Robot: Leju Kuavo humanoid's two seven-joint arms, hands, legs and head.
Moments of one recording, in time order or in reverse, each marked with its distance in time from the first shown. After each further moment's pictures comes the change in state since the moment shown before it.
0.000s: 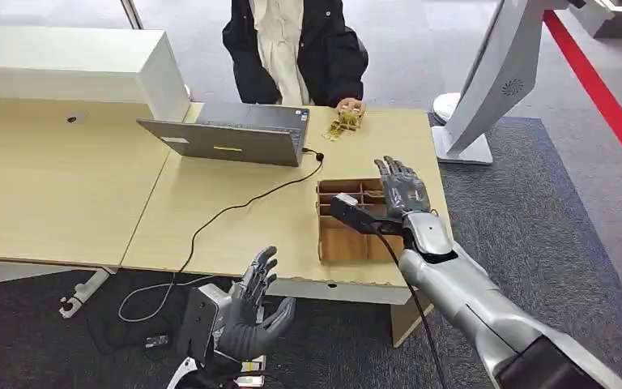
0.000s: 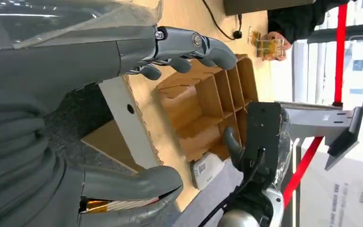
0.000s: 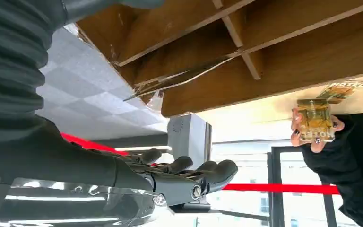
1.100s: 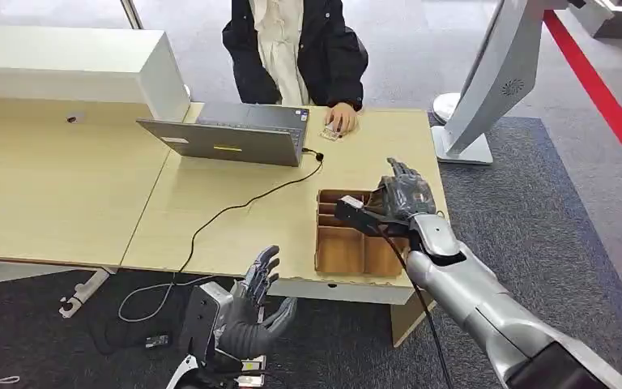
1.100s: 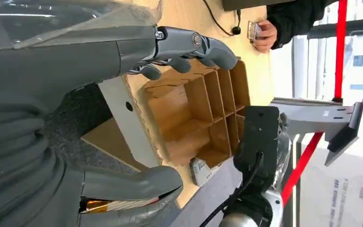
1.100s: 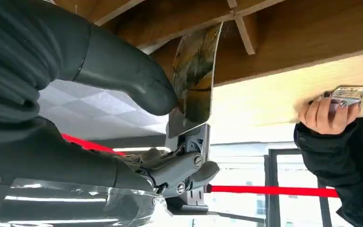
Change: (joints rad) left arm -0.009 0.000 0.000 0.001 0.008 -0.008 0.004; right arm 0.020 -0.044 -0.004 -0.074 -0.005 0.032 -0.008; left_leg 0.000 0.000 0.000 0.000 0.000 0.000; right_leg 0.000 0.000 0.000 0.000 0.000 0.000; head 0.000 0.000
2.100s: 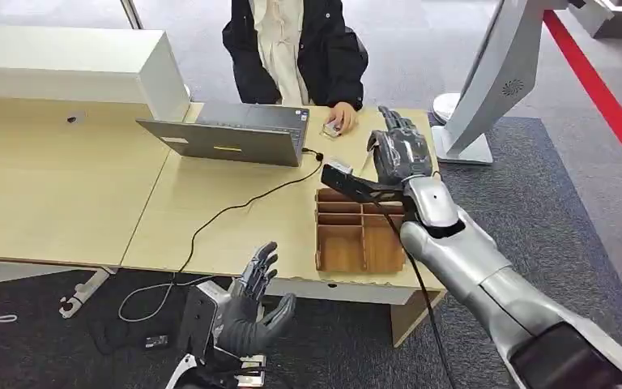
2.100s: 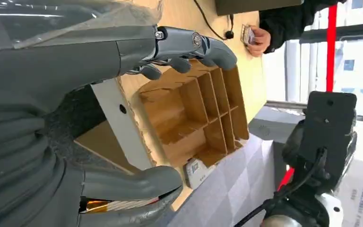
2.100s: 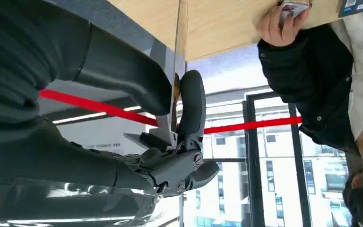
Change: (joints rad) left arm -0.007 -0.005 0.000 0.002 -0.005 0.004 -0.018; right arm -0.105 0.006 -0.012 -0.132 0.097 -0.001 0.039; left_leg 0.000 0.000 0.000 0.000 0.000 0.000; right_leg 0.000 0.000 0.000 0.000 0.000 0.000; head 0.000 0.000
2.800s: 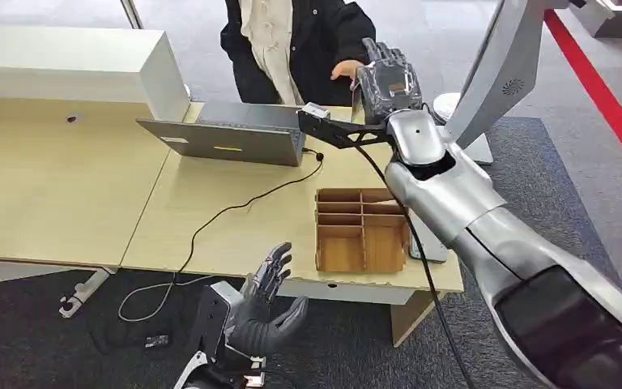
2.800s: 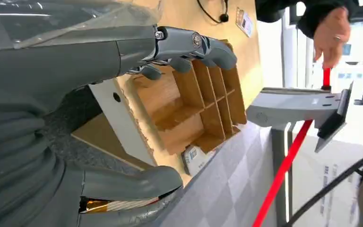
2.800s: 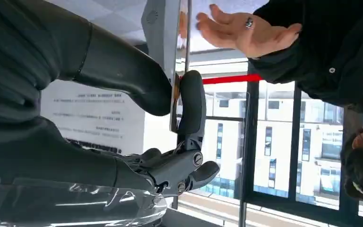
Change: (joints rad) left arm -0.017 -0.033 -0.001 0.045 0.000 -0.051 -0.021; right arm -0.277 0.136 0.049 0.184 0.084 0.095 0.044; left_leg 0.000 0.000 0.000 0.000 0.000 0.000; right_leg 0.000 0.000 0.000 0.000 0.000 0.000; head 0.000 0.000
